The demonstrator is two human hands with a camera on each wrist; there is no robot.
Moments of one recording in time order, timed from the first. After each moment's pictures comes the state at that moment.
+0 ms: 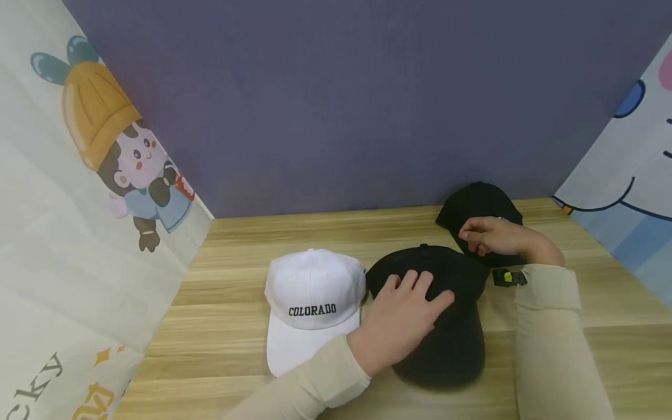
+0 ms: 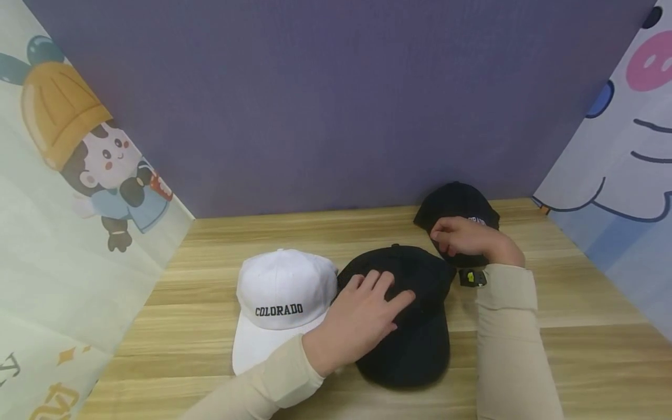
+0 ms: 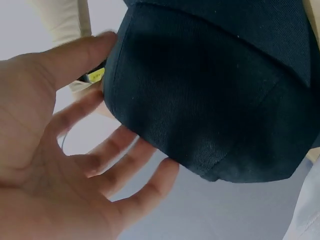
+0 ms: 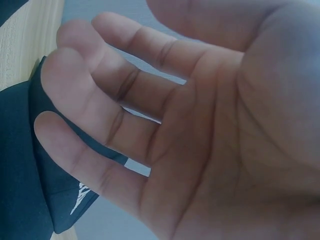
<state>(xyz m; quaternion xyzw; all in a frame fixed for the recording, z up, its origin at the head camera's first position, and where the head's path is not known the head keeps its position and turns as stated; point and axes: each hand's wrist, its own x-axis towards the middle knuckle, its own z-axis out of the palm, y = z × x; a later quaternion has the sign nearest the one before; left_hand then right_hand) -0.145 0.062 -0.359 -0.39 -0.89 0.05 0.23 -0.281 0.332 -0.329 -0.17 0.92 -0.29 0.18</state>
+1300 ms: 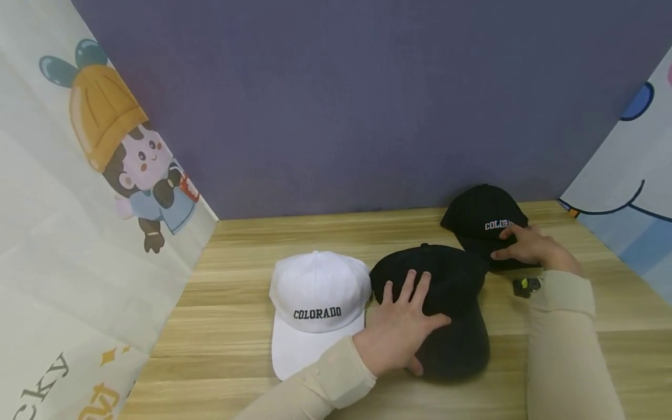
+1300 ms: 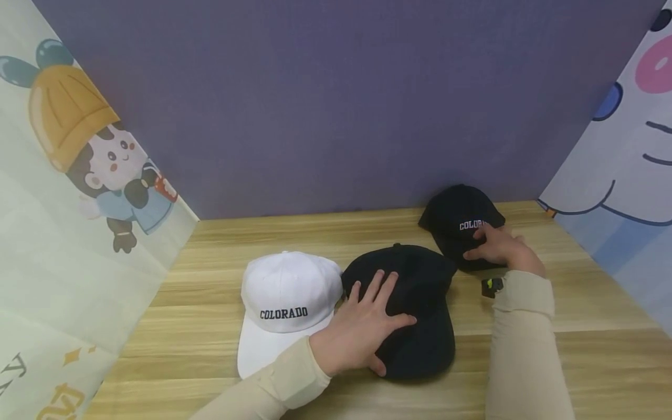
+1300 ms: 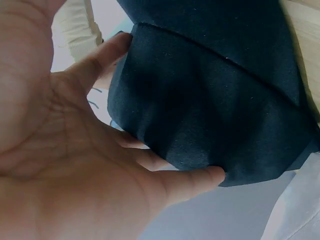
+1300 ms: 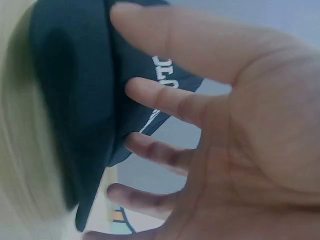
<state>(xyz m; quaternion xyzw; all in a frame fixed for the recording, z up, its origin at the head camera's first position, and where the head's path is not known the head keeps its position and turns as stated) -0.150 0.061 -0.374 -0.37 -0.92 0.07 -0.02 -0.286 0.390 -0.365 -0.05 0.97 -0.19 0.15</state>
